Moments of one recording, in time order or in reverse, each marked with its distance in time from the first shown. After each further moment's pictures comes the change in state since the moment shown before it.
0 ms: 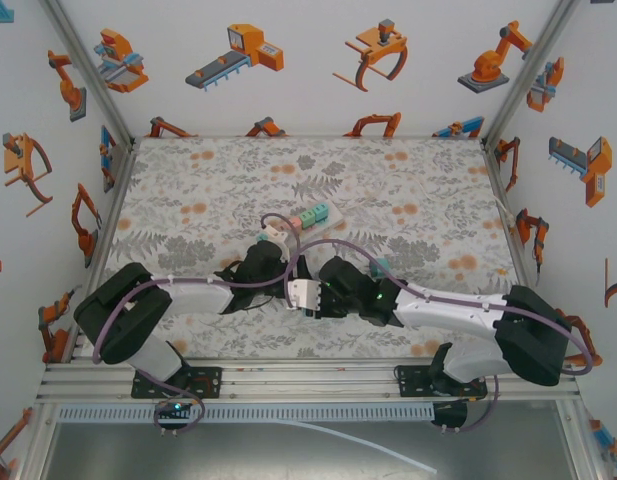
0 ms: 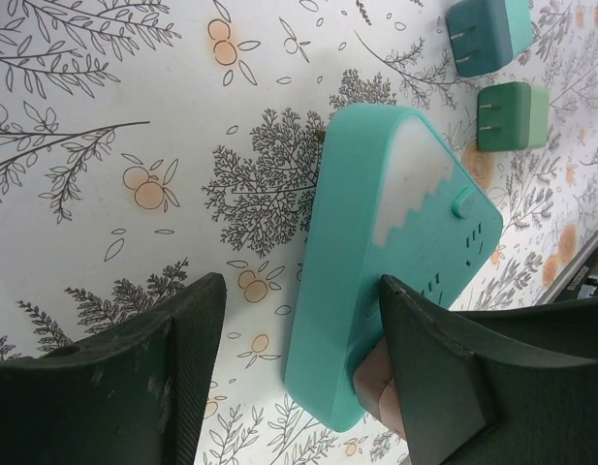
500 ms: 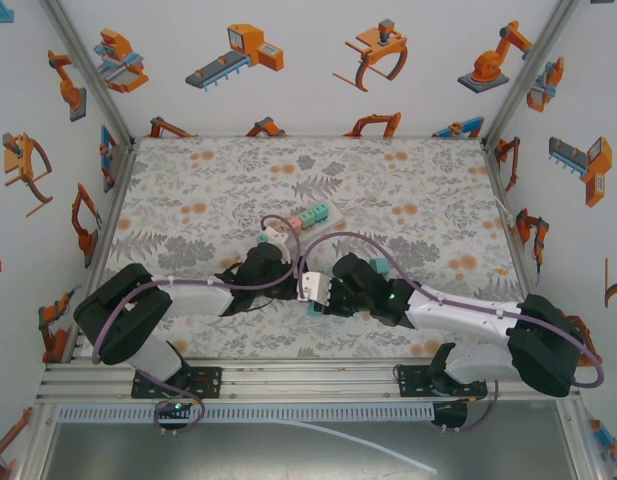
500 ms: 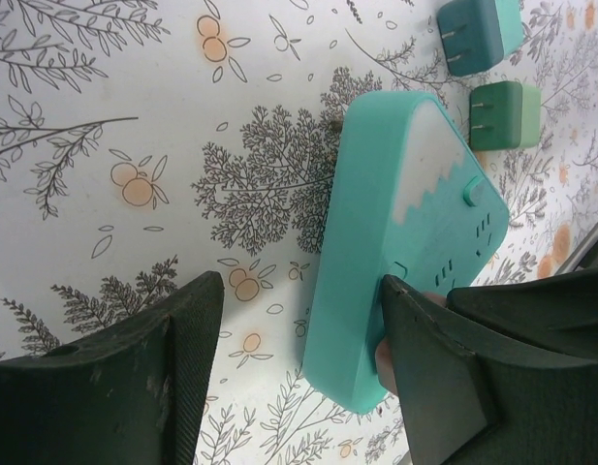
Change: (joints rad) left arm -0.013 -0.009 -0.016 0.023 -0.015 -0.011; right arm -0.061 -0.079 -0.055 0.016 -0.058 0.076
